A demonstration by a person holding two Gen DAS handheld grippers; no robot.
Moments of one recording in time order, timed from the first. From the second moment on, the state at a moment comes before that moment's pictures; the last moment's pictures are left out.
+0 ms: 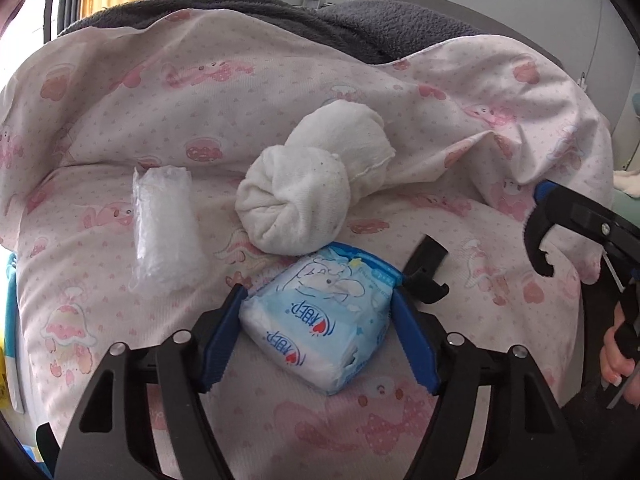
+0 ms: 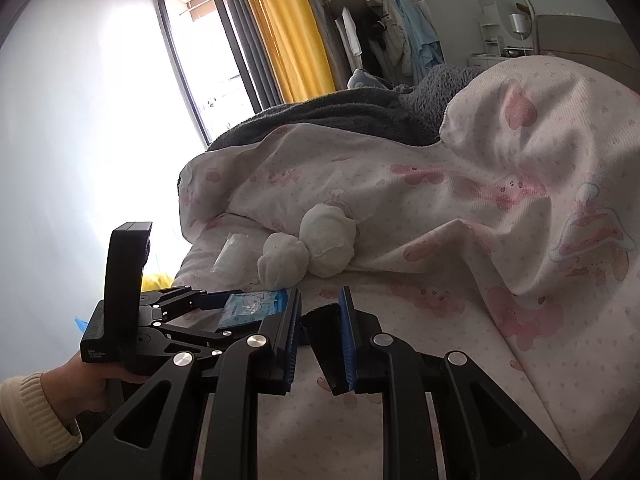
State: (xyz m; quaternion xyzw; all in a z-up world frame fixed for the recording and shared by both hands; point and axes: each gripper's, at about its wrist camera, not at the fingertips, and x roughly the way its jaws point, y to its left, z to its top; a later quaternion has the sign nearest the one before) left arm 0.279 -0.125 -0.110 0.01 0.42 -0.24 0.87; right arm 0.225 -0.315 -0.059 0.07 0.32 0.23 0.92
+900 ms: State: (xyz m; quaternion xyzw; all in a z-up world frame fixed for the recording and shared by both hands) left arm 0.212 0.006 -0.075 -0.01 0.39 -0.15 0.91; right arm 0.234 -0.191 -0.029 0.06 0.31 0.30 0.90
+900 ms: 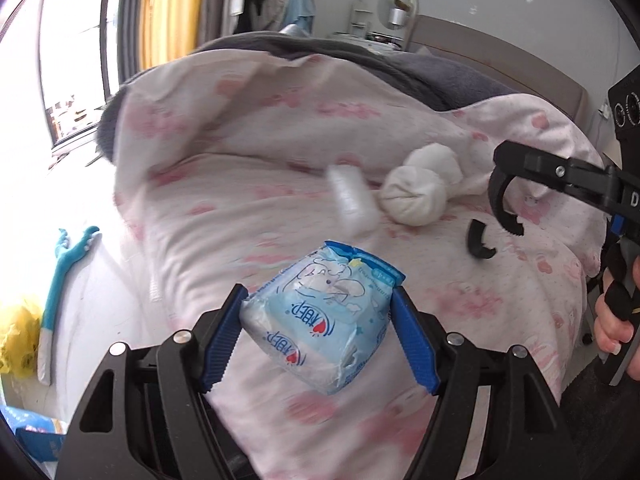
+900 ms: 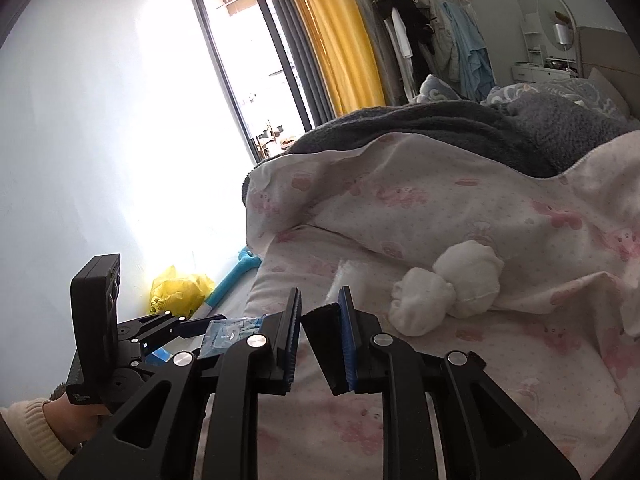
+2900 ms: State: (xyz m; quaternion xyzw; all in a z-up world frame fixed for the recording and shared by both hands) left arm 0.108 0.256 -0.169 -0.11 0.54 0.05 0.83; right arm 0.196 0.100 -0.069 0.00 0.43 0.40 0.81
